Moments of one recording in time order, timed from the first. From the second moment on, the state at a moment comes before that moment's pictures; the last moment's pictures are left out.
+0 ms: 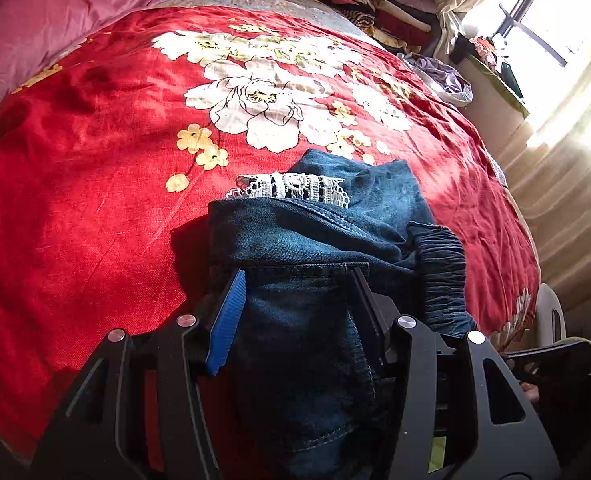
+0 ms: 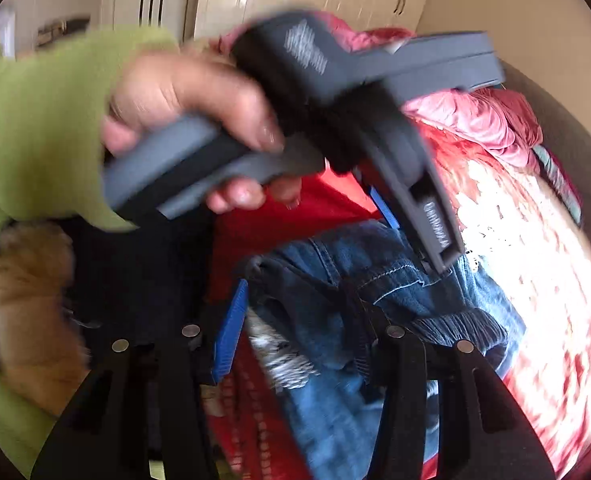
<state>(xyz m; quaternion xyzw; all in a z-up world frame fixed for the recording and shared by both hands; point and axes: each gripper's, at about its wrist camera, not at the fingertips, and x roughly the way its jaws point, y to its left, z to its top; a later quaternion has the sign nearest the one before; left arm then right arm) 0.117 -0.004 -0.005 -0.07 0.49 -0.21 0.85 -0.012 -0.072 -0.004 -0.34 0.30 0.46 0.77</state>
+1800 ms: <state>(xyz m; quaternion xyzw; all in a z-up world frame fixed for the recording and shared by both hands) 0.075 -0.005 0.054 -0.06 0.41 -0.18 0.89 -0.003 -0.201 0.088 -0.10 0.27 0.38 0.88</state>
